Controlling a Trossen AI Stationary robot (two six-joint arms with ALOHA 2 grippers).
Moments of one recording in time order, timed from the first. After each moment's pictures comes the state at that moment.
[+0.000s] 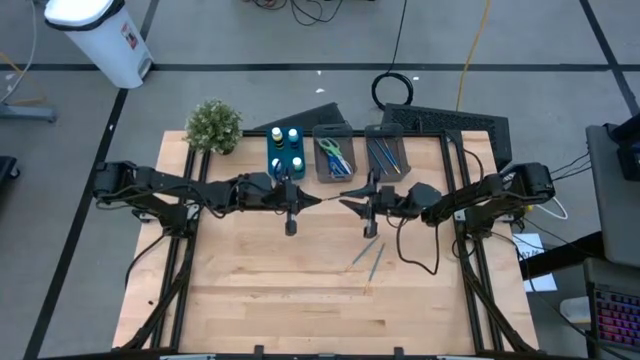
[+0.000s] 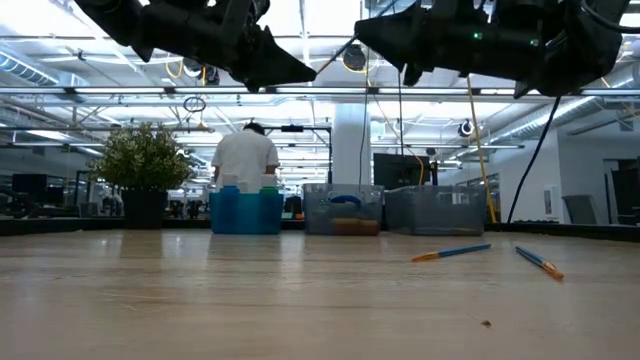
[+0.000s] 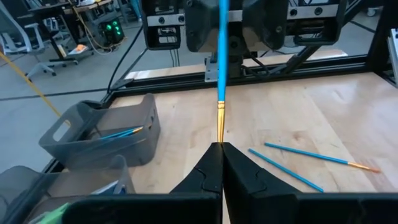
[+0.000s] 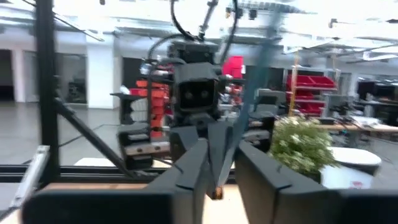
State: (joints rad) left arm 0.05 1.39 0.72 0.44 -0.03 0.14; right arm 0.00 1.49 0.49 1.29 0.07 -0.06
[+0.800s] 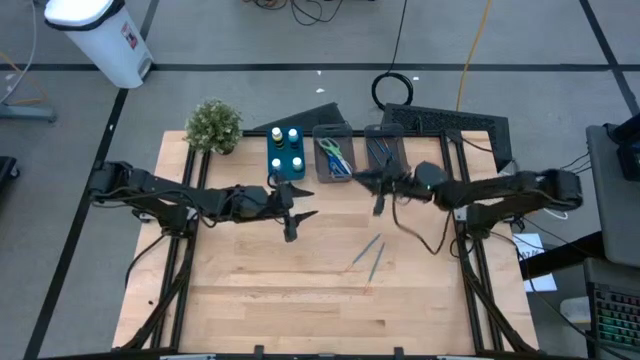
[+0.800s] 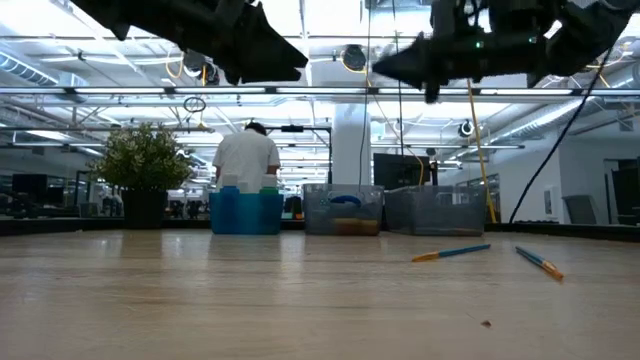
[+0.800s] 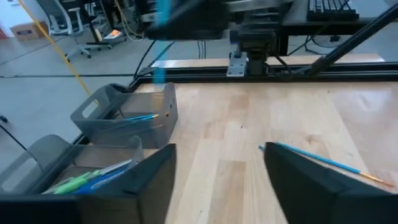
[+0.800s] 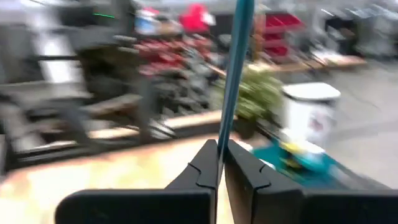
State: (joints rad) left arm -0.08 1.34 0.72 0.37 -0.29 0.04; right arm -0.19 1.22 0.49 0.80 0.02 0.08
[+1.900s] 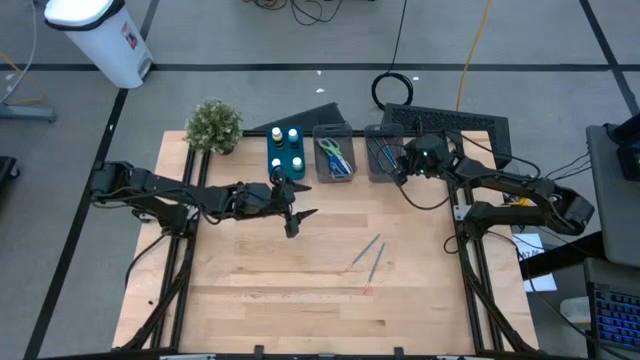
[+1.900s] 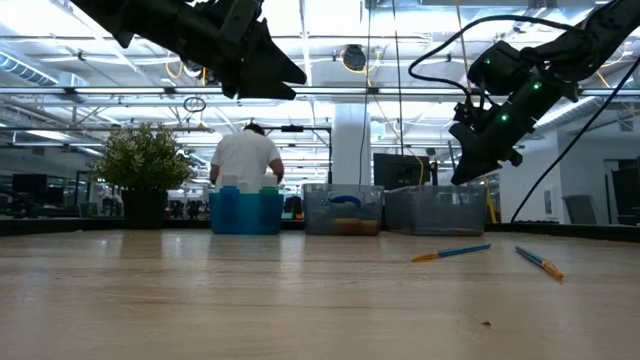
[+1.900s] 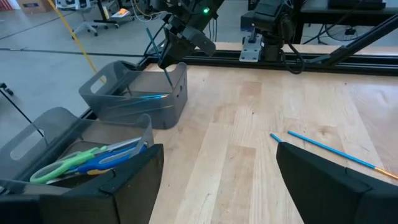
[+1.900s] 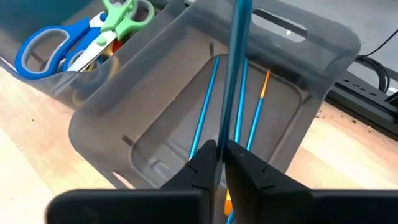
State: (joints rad) left arm -0.04 1.36 0.72 0.32 -0.29 -0.03; right arm -0.71 1.07 0.49 -0.10 0.08 0.15
